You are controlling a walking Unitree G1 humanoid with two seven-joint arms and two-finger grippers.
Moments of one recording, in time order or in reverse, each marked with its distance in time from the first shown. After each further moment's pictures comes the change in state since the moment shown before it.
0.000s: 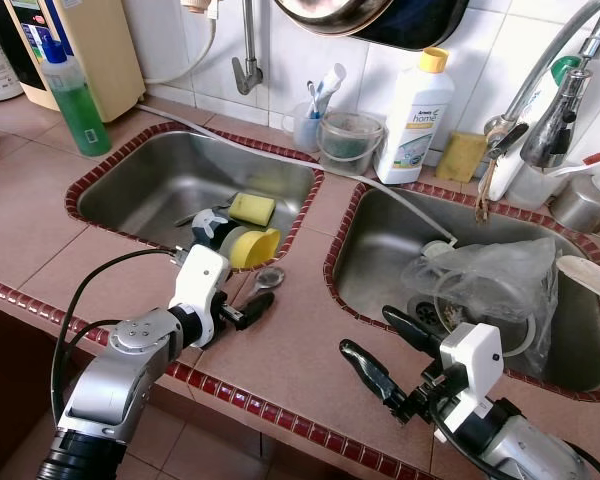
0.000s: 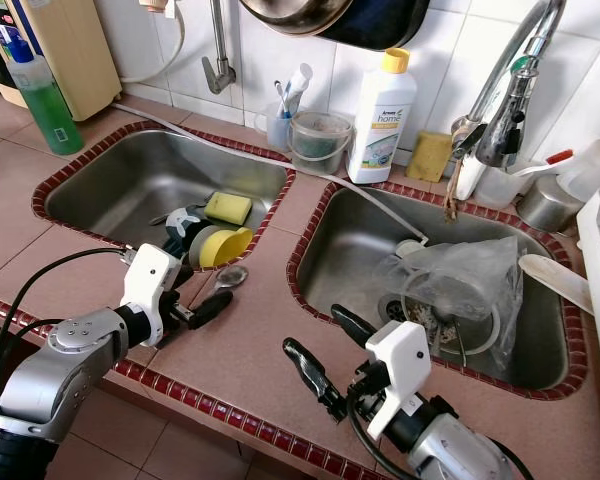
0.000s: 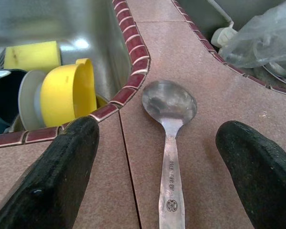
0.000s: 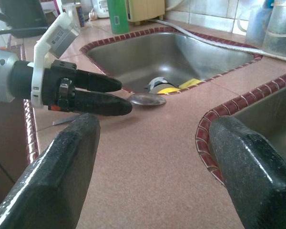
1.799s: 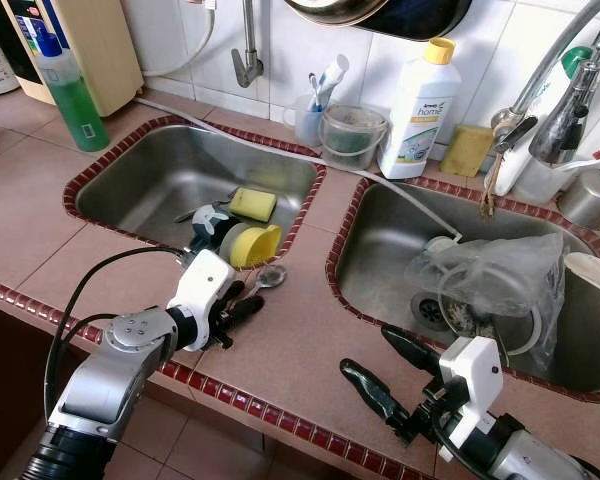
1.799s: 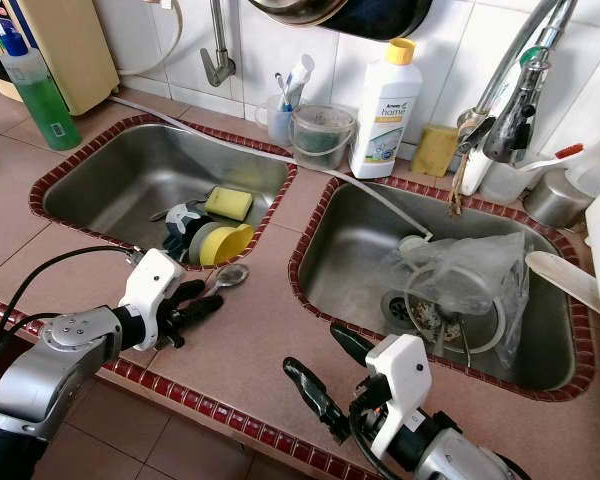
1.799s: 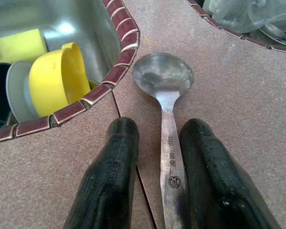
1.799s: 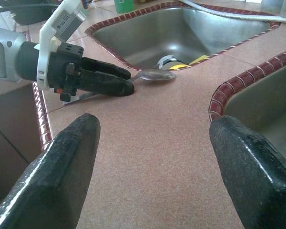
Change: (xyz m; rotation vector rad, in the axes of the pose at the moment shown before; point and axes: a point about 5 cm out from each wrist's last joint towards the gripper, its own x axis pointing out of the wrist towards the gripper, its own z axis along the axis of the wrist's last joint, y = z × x) left arm -0.003 0.001 -0.003 0.108 0.084 -0.071; right arm -0.009 0.007 -0.006 0.050 0.064 0.017
